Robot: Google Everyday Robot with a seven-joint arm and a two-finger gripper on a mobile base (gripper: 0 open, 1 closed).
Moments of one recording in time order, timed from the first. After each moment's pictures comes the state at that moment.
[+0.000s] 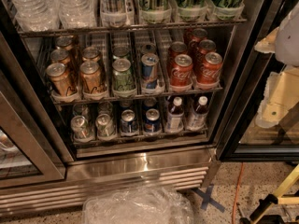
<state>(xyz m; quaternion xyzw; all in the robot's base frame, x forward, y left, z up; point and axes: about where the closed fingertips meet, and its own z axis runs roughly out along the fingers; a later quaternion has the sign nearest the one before) 0.438 -0.217 0.976 -0.60 0.78 -0.03 0.16</state>
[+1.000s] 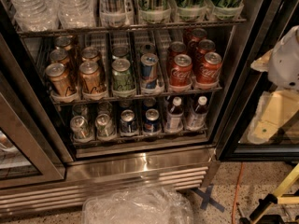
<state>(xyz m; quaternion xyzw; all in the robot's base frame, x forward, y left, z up) 0.430 -0.214 0.941 -0.59 0.79 -0.01 0.16</state>
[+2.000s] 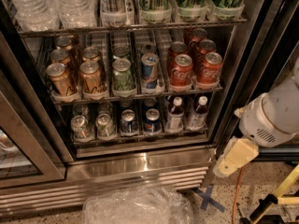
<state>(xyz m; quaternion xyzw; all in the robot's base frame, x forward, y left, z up) 0.416 -0.194 0.821 -0.50 0.85 0.06 0.18</state>
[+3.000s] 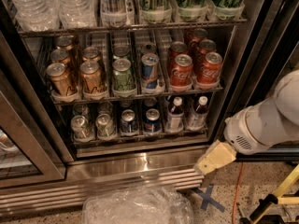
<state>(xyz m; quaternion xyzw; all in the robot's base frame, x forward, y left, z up) 0.430 -0.175 0.783 -0.42 0.88 0.09 0.22</state>
